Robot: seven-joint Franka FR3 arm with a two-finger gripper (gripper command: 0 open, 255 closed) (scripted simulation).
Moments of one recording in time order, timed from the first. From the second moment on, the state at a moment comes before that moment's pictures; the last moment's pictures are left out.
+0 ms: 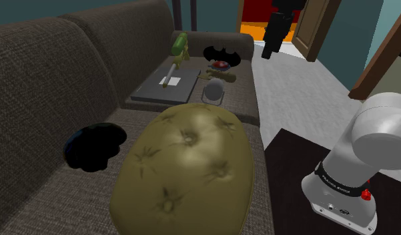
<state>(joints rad) -0.01 -0.82 0.03 -2.35 0.11 1.59 -0.10</state>
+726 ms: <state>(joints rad) -0.04 -0.55 -0.07 -2.29 0.07 1.77 -0.25</state>
